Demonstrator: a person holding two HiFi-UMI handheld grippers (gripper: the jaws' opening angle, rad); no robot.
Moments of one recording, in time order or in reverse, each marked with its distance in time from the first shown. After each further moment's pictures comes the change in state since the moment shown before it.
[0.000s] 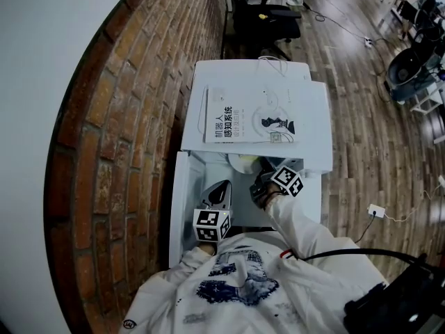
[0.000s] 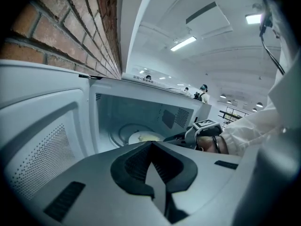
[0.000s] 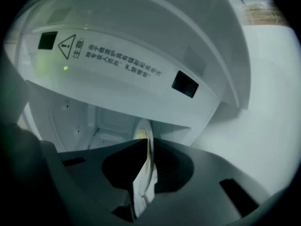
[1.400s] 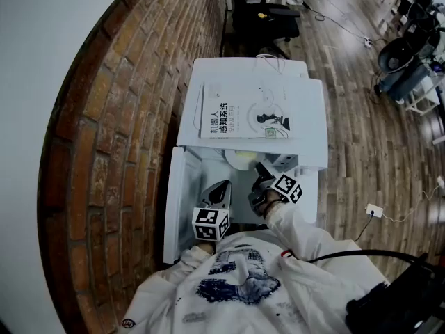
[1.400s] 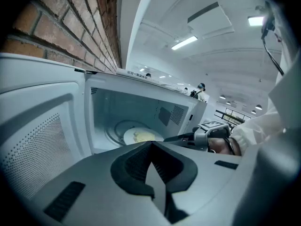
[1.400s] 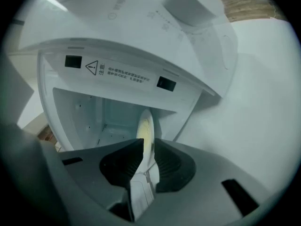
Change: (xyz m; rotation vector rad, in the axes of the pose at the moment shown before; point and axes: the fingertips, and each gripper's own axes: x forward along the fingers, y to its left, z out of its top) left arm 0.001 -0.017 -0.012 -0.028 0.026 -0.016; right arm -0.032 -0.005 -0.018 0.041 0.067 0.044
